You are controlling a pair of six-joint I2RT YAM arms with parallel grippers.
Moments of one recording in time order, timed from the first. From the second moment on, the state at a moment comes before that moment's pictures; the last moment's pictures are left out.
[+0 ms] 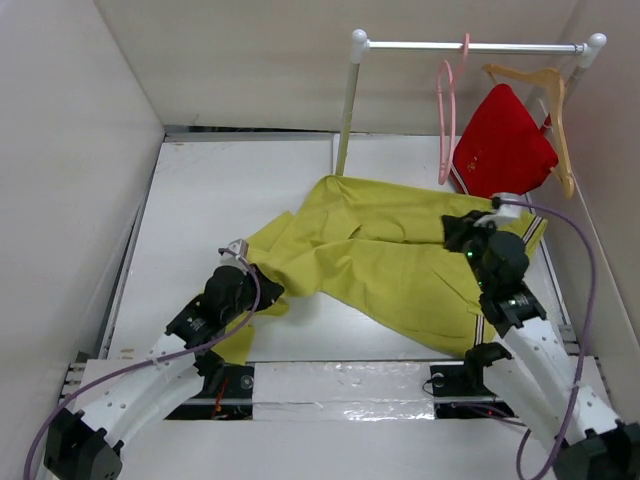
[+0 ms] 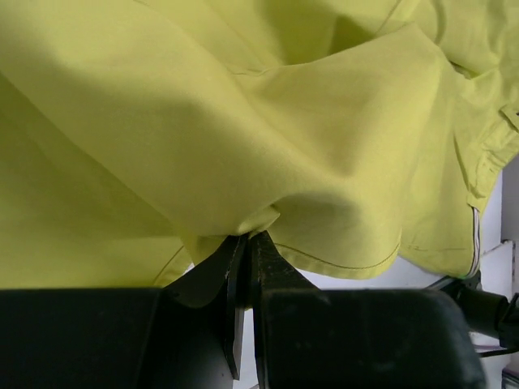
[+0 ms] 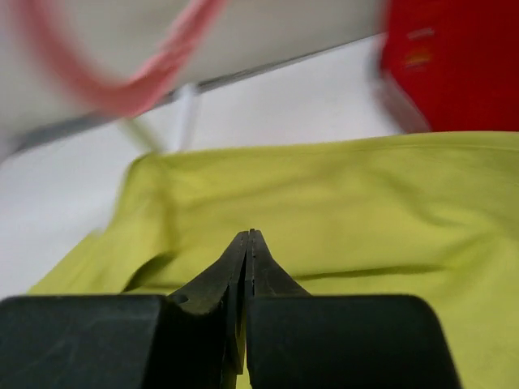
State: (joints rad) left arm -0.57 0.59 0.29 -0.27 0.01 -0.82; right arm 0.17 0.67 0.54 0.03 0.13 0.40
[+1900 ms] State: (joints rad) left arm -0.36 1.42 0.67 -0.02 -0.46 -0.78; right arm 1.17 1.41 0.54 0.33 0.22 0.42
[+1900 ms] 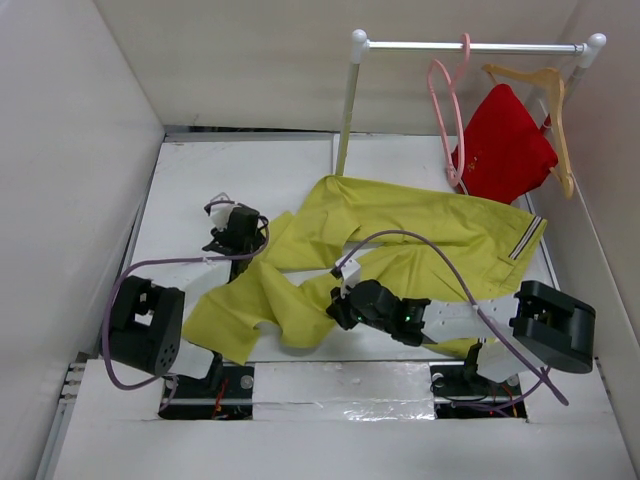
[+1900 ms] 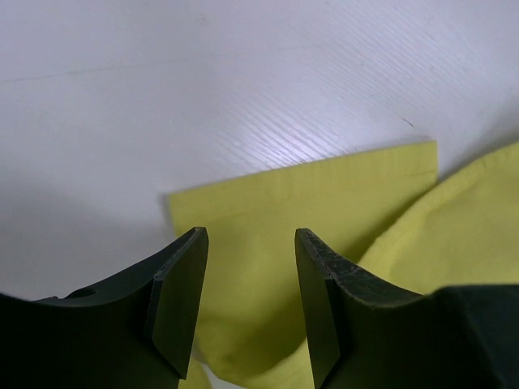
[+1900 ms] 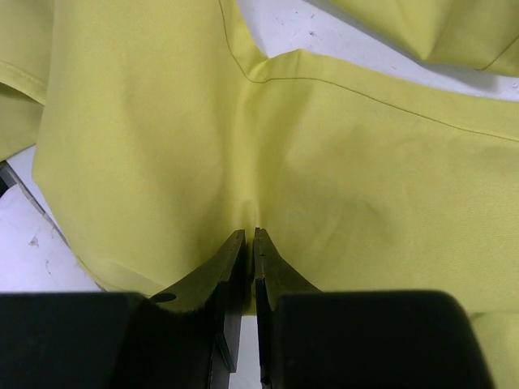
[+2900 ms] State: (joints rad) left arm -0.25 1.45 0.65 0.01 -0.36 -0.79; right arm 1.17 1.14 0.56 0.21 0.35 0.37
